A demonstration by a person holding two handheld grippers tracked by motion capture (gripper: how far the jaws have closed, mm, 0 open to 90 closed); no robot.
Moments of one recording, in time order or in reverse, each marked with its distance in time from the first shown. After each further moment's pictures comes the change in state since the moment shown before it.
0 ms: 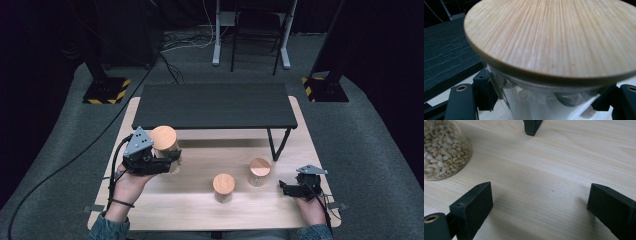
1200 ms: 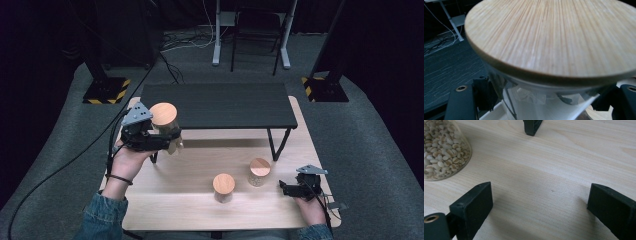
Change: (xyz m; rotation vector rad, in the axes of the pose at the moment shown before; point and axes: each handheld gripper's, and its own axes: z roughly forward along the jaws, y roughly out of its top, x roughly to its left) left arm 0.024 0.053 0.006 0.006 -0.005 -0.005; right arm 0.000 0.000 0.000 0.000 -0.001 0.001
